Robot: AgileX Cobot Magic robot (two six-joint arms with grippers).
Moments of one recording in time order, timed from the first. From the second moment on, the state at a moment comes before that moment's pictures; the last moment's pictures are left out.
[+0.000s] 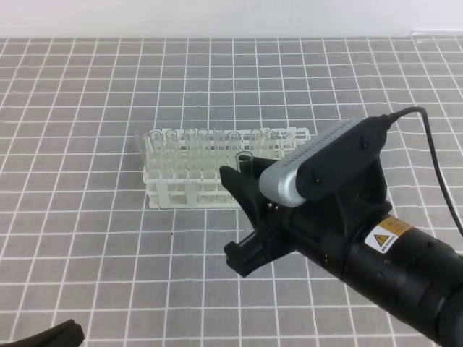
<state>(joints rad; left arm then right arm) -0.74 0.13 0.00 0.18 0.15 -0.43 1.07 1.26 -0.76 0.86 -0.37 -0.69</state>
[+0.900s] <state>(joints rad) -0.74 0.14 0.01 0.19 0.14 -0.43 0.78 1.31 -0.76 0.23 -0.43 -0.10</state>
